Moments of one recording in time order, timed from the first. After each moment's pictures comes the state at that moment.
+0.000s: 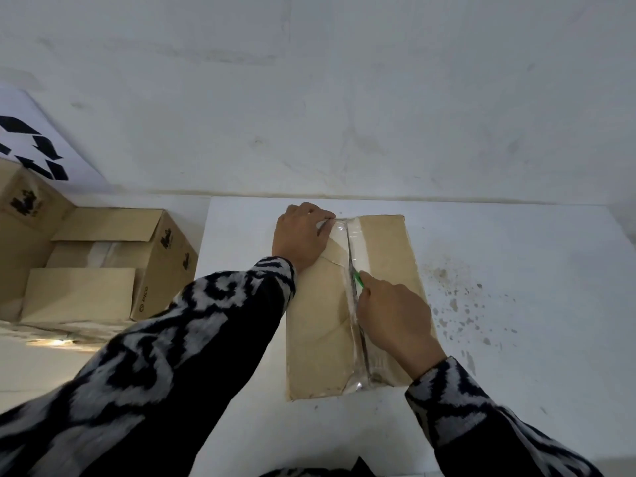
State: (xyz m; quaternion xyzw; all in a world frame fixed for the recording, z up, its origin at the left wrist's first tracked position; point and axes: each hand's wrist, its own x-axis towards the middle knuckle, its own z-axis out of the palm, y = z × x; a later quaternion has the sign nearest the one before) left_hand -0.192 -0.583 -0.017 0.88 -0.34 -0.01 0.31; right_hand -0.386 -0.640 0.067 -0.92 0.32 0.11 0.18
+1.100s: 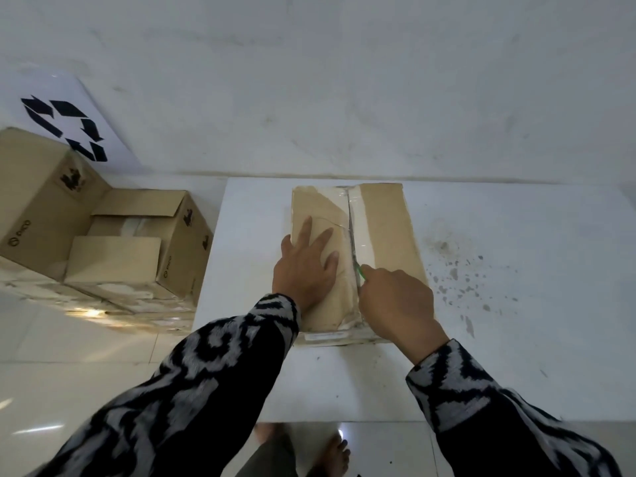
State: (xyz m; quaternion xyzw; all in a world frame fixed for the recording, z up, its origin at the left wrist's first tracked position) left_hand -0.331 -0.513 -0.007 0.93 -0.28 -0.12 0.21; right_hand -0.455 -0.609 0.071 -0.95 0.27 0.12 0.12
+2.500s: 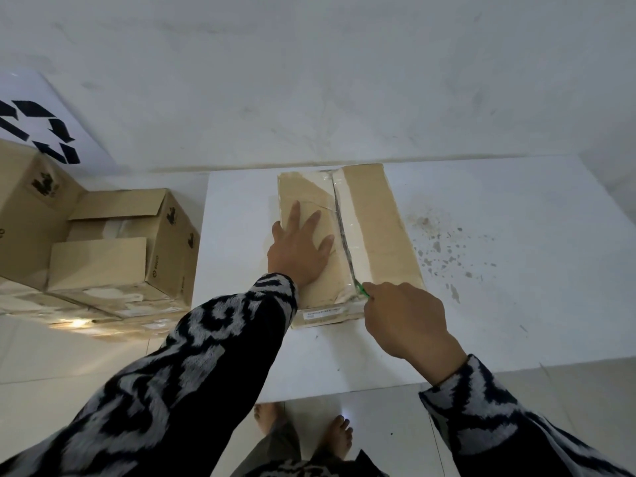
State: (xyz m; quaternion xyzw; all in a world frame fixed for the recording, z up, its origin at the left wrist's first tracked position) left_hand -0.331 -0.509 -0.001 0.93 -0.28 -0.16 0.19; right_hand -0.513 -0.573 0.090 -0.94 0.29 0.17 0.11
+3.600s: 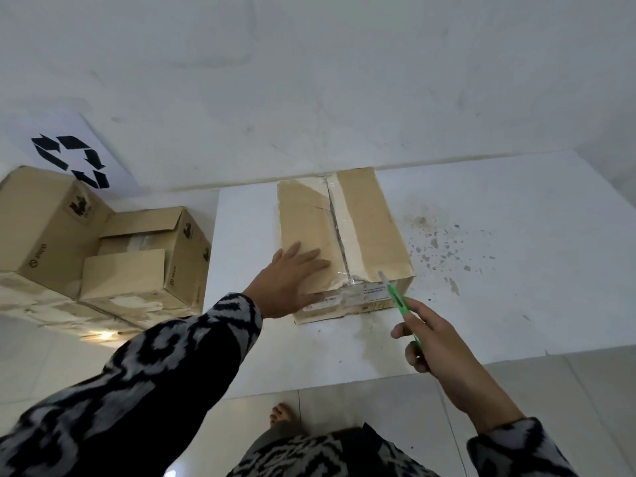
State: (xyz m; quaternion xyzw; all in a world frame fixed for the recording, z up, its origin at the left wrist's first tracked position) left_hand -0.363 -0.437 0.008 0.83 -0.53 -0.17 0.09; right_hand -0.618 -0.577 0.057 -0.62 0.42 -0.02 0.66
